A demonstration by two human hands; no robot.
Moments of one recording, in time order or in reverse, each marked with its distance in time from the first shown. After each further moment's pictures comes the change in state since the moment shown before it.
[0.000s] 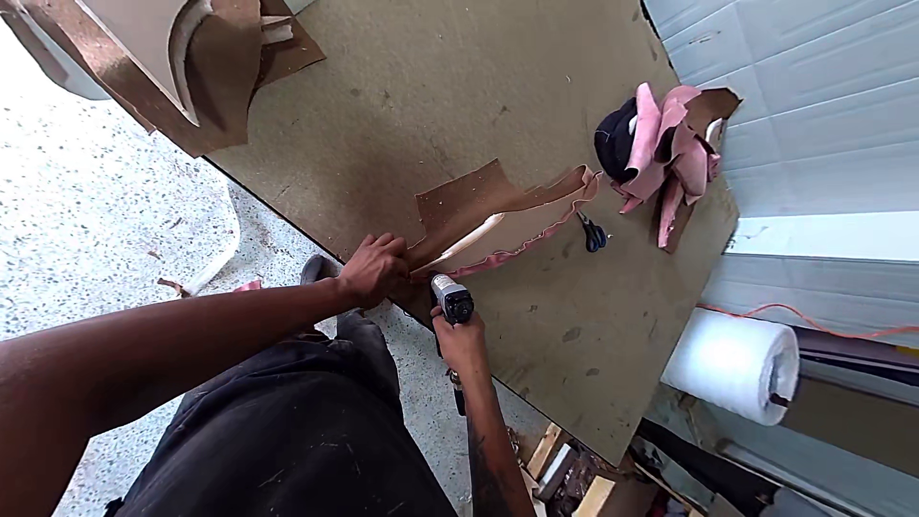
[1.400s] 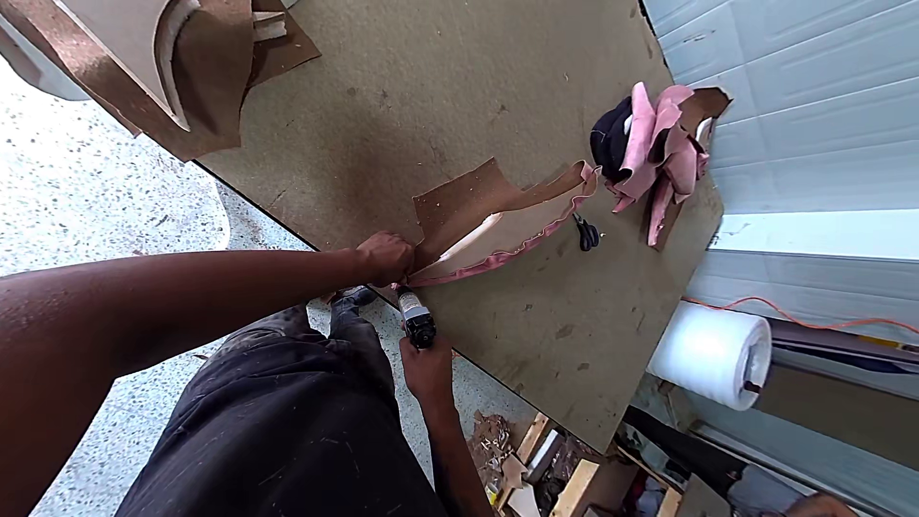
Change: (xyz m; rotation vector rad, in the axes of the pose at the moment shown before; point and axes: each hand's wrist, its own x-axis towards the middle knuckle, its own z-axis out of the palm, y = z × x) left_hand 0.057 -0.007 -0.025 0.087 -0.450 0.048; right_hand -0.045 -0.015 0.049 -0.038 0.052 -0.057
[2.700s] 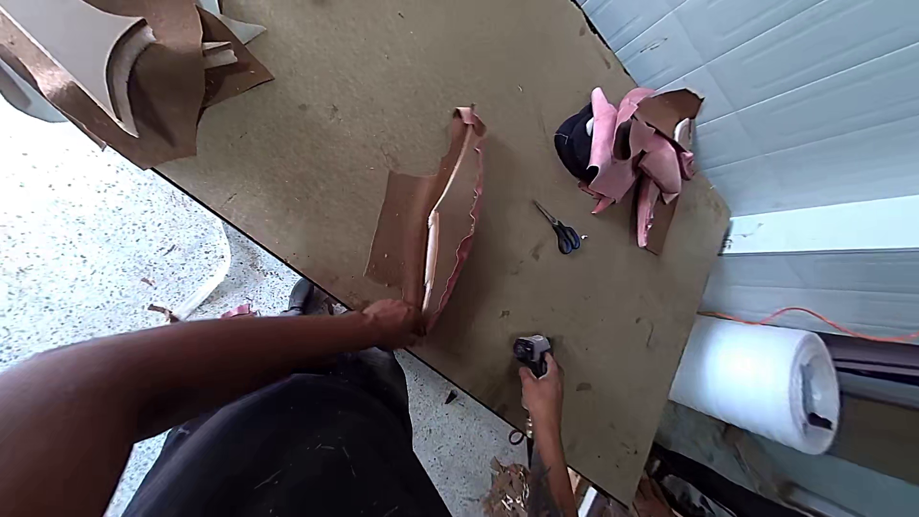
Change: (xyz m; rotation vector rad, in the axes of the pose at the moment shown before) left_hand 0.049 0.156 0.066 -0.258 -0.090 -0.081; right_hand 0.112 0.333 -0.184 -0.072 0.311 0.173
